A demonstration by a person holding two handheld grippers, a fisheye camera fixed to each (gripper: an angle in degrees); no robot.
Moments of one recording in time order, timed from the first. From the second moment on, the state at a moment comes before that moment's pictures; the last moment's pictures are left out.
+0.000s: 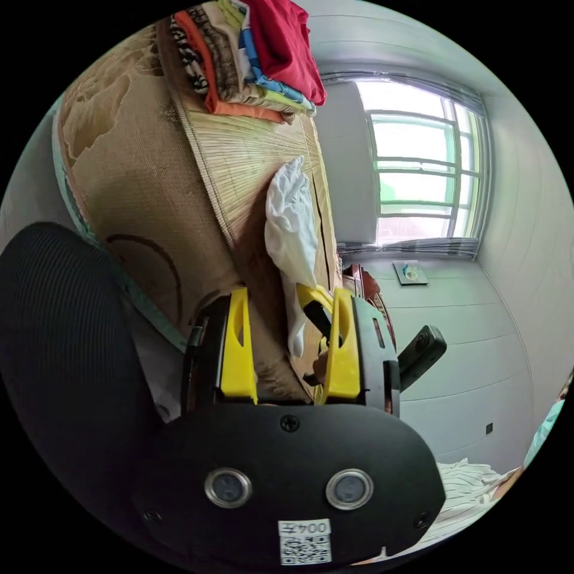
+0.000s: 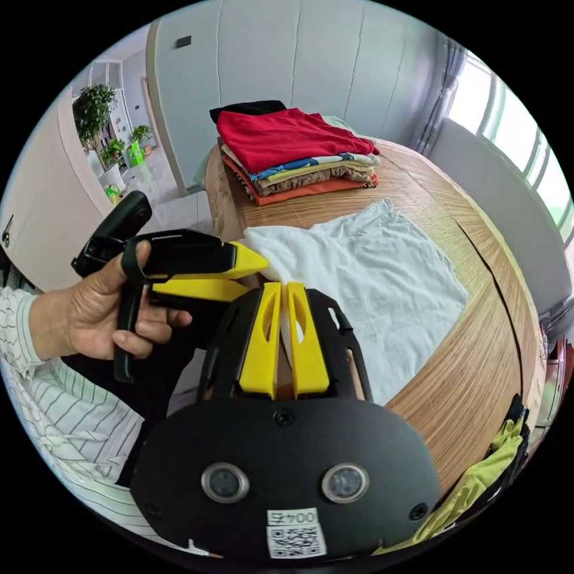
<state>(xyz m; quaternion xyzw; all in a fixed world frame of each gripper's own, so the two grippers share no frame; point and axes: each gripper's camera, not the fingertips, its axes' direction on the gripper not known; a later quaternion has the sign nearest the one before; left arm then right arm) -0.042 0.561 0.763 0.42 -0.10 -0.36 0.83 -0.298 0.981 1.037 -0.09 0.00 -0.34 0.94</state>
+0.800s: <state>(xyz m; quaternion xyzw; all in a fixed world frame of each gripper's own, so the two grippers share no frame) -0.079 0.564 0.643 0.33 -0.11 -0.41 0.84 0.061 0.913 1.015 -0.07 -0.30 0.14 0.94</state>
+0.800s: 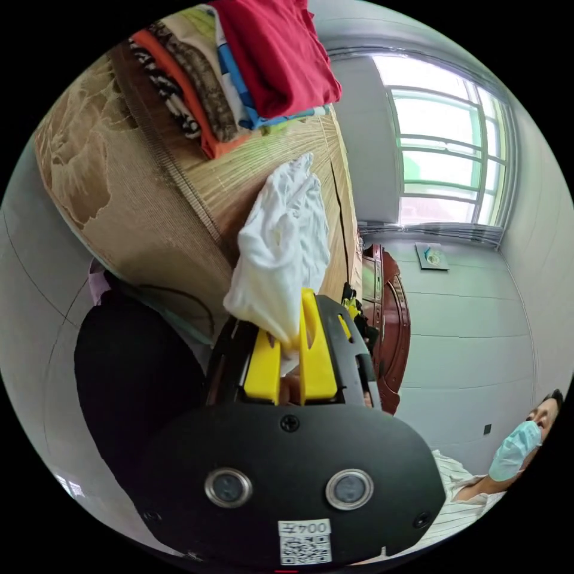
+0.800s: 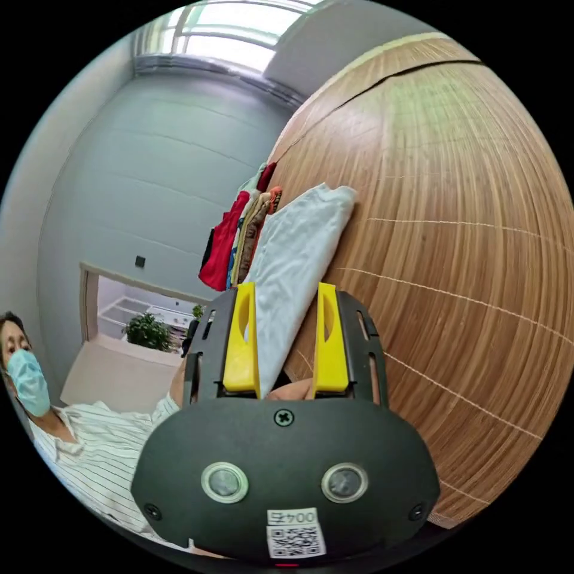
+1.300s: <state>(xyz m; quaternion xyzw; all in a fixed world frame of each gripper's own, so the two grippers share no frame) -0.106 0.581 0.621 0.33 -0.10 -0.41 0.84 0.111 0.858 1.093 -0.10 -0.37 0.27 0.89</state>
